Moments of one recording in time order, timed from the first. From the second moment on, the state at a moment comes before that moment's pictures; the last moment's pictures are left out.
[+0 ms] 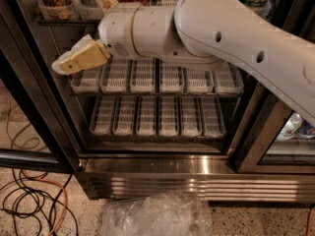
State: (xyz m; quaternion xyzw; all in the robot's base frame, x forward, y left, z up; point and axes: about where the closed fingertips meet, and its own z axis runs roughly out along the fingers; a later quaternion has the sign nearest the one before) arm 0.553 0.153 1.035 -0.52 0.55 0.25 0.61
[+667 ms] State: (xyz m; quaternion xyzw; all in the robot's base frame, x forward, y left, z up) arm 0.576 0.159 1.050 -0.49 0.54 0.18 0.66
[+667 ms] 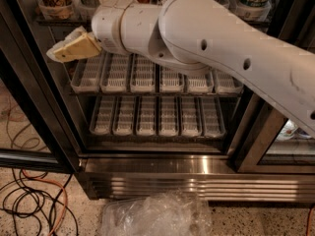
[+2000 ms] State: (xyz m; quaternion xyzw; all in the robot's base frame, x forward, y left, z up) arm 0.571 0.202 1.023 -0.49 0.54 0.27 0.62
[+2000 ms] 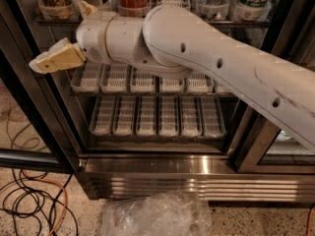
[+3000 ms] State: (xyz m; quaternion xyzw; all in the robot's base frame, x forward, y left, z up) arm 0.585 0.208 1.039 -0.51 0.53 0.25 0.63
